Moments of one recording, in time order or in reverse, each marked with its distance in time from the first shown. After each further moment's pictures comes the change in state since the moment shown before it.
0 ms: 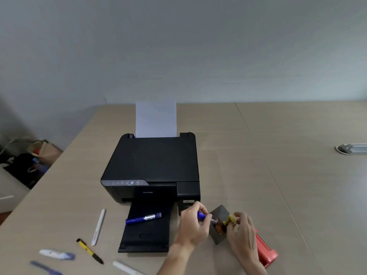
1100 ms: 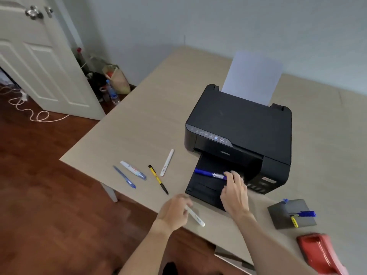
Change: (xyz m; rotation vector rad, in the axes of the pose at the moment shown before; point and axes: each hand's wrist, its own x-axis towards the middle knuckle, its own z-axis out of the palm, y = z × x) left_hand 0.064 -0.014 -0.091 0.572 -0.245 -0.089; right_hand 0.112 -0.118 0.019 -0.325 -0.014 -0.430
